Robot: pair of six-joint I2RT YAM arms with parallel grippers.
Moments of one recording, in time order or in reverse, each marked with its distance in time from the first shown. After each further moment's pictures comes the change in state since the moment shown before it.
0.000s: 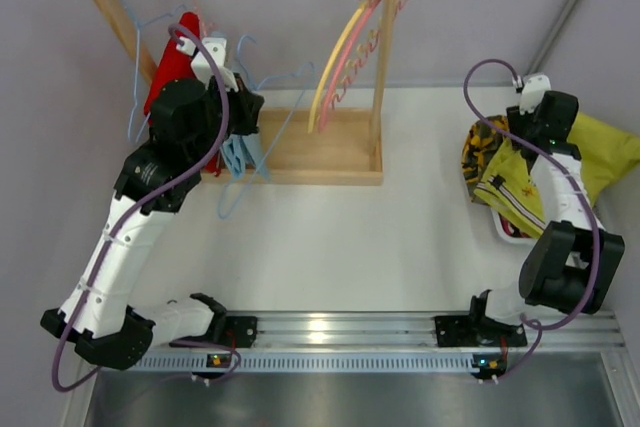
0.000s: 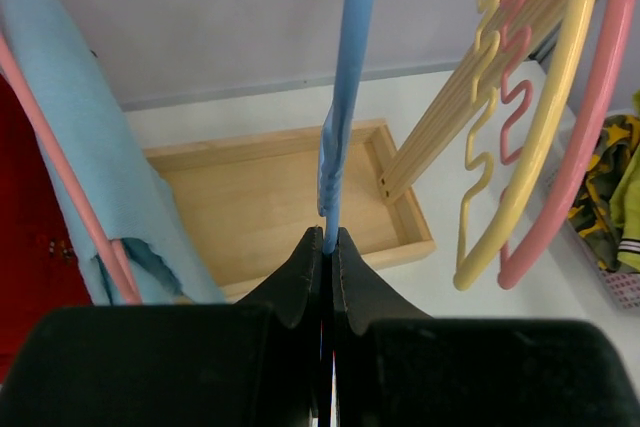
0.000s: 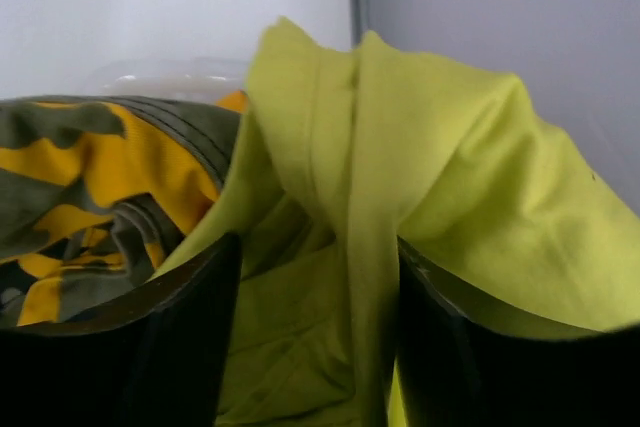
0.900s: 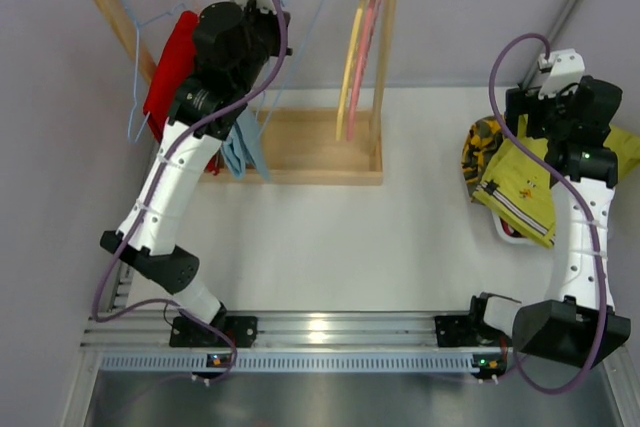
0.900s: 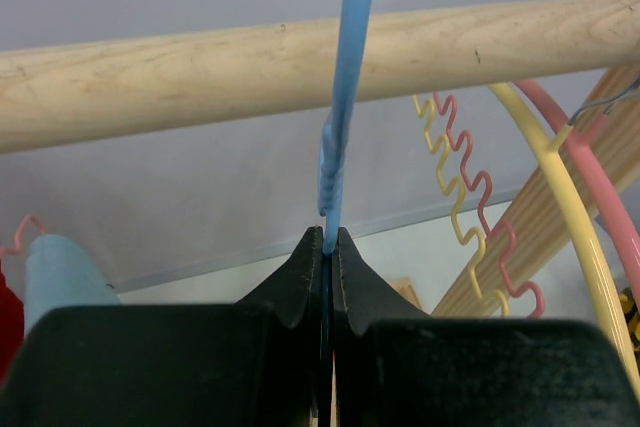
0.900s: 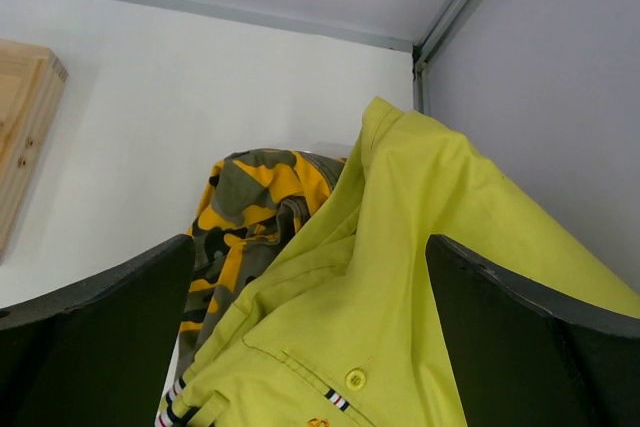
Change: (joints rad) left arm -0.006 0.451 0.492 0.193 -0.060 0.192; right arm -0.004 -0.279 0.196 -0.307 -0.288 0.163
